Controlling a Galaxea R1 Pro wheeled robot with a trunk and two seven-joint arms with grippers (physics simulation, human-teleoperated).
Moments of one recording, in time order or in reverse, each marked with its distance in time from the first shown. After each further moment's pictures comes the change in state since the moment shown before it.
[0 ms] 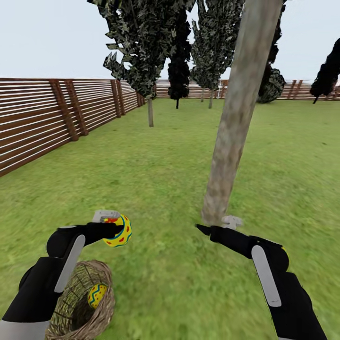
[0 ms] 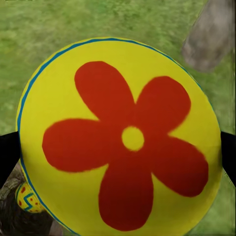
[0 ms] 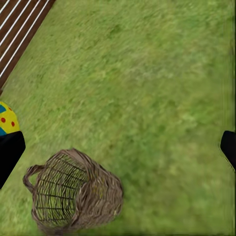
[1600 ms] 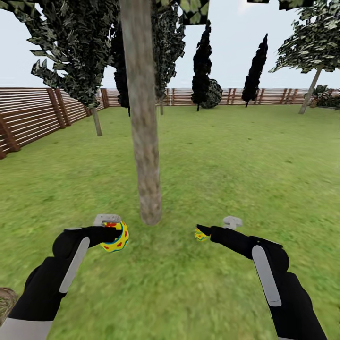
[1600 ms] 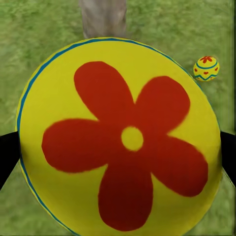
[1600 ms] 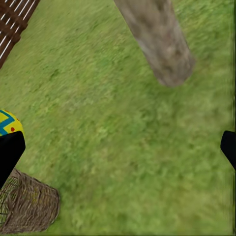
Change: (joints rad) left arm -0.002 -0.003 -0.027 0.059 -0.013 0.000 0.072; right arm 0.000 0.001 -0.007 0.004 -0.002 0.006 0.000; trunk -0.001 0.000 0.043
